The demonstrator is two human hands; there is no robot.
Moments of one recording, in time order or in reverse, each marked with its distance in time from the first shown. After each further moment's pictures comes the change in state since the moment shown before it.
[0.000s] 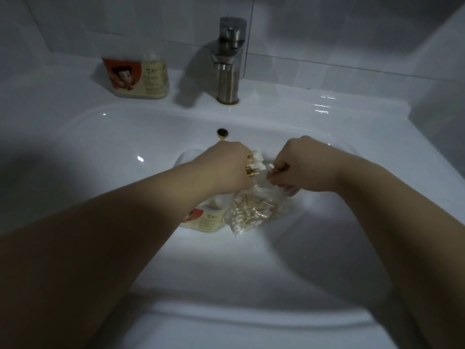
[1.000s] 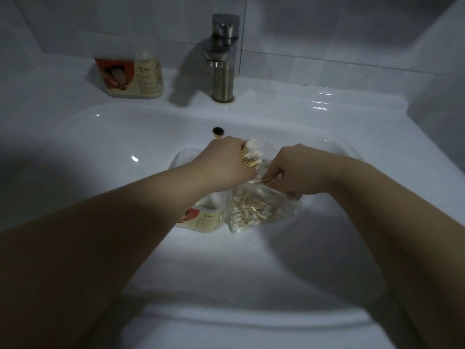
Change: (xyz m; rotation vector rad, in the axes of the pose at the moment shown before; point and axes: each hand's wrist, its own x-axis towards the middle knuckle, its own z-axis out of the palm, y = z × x) left_hand 0.004 0.001 0.007 -0.265 0.119 -0.055; right_hand -0.002 -0.004 0.005 -0.047 -0.135 0.049
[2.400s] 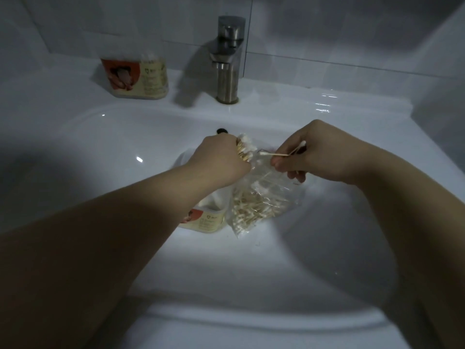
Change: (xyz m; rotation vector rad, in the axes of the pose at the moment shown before) left_hand 0.003 -0.006 -0.006 0.060 0.060 -0.127; right_hand -0.017 0.011 -0.021 0.450 0.266 -0.107
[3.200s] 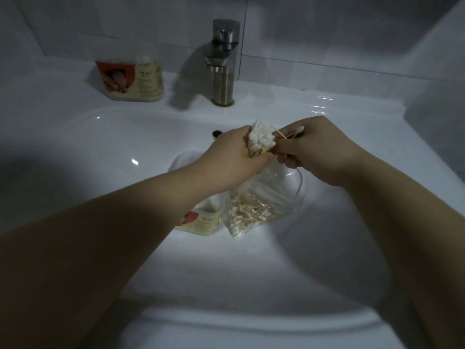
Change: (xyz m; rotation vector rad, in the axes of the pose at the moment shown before) left_hand -0.010 0.020 0.001 -0.372 0.047 0.298; right_hand 0.011 0.005 0.011 0.418 0.224 0.055
